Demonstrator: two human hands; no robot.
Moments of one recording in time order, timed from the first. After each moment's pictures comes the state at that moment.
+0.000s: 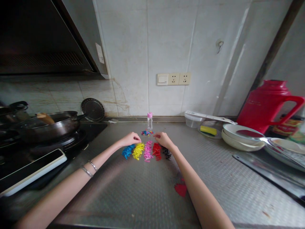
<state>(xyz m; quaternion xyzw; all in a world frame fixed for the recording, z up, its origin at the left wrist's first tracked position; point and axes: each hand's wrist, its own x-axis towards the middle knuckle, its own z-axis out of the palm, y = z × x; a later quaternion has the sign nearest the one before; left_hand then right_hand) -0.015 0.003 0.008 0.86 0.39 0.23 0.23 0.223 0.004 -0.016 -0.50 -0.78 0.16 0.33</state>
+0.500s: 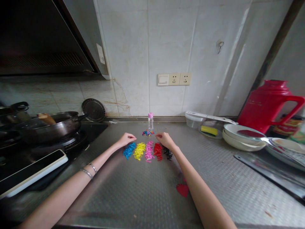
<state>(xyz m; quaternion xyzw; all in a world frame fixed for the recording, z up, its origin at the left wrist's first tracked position) -0.049 0.026 -0.025 0.77 0.47 0.35 0.26 0.229 0.010 -0.023 -0.52 -0.78 0.13 0.34</state>
